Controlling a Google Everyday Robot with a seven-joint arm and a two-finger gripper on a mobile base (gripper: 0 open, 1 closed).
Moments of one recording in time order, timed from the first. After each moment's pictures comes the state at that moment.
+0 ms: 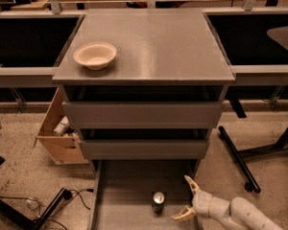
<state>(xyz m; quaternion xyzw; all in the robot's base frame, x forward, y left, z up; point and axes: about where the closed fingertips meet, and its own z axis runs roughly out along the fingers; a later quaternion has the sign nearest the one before) 0.500 -0.157 0.332 -0.44 0.69 0.27 0.51</state>
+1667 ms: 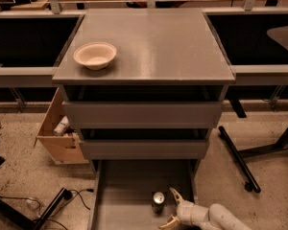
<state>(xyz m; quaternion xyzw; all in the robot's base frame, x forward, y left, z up) 0.504 -0.106 0.197 -0.45 0.69 0.30 0.48</state>
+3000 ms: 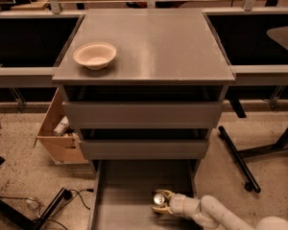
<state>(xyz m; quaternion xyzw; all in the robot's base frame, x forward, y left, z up) 0.536 -0.075 0.188 -0.46 0.68 0.32 0.47</state>
